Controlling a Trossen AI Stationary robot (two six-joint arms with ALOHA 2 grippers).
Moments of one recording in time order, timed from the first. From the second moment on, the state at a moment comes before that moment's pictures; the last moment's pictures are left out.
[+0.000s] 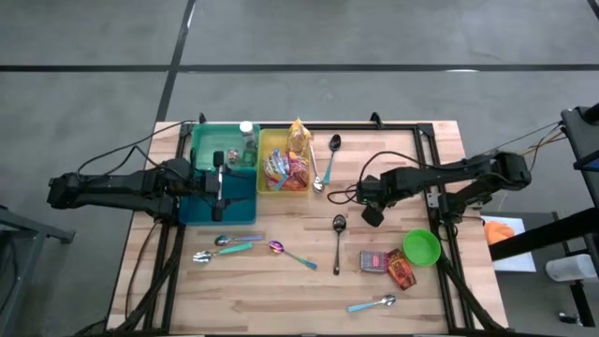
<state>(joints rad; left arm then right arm) 0.06 0.62 0.48 -0.08 -0.01 0.33 -0.04 1.41 0.83 -0.95 0.18 0.64</state>
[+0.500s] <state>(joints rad) 0.06 0.62 0.48 -0.08 -0.01 0.33 -0.04 1.47 0.82 -0.92 0.20 0.63</state>
